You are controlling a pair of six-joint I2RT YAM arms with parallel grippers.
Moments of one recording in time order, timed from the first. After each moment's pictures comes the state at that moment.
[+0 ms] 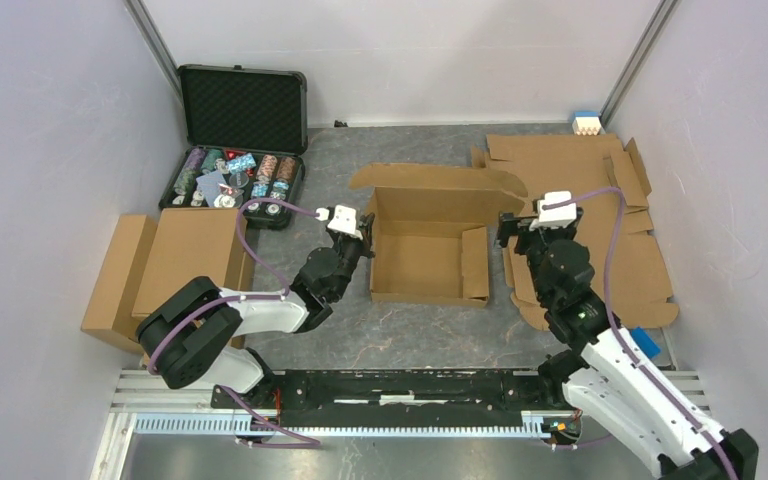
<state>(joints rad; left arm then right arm) -0.81 1.43 0.43 1.11 -0.45 -0.06 0.57 0.67 0.51 0.11 0.53 -0.03</state>
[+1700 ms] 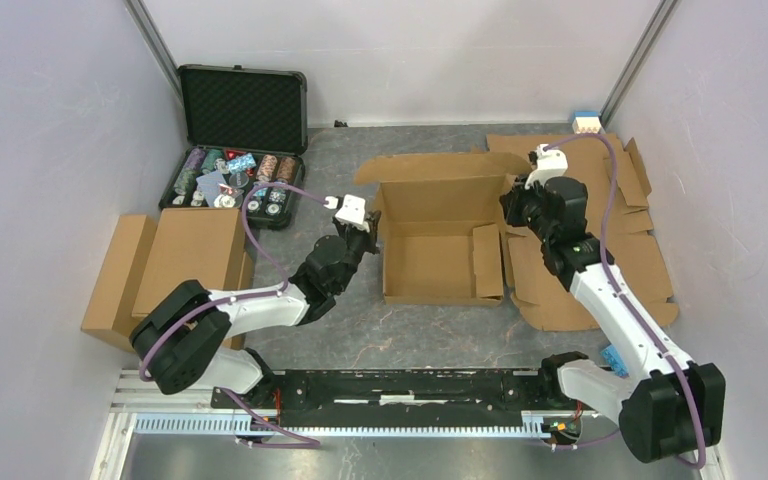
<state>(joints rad) -0.81 1.40 0.52 0.91 -0.41 -0.08 0.23 1.06 0.77 -0.05 -0.04 0.17</state>
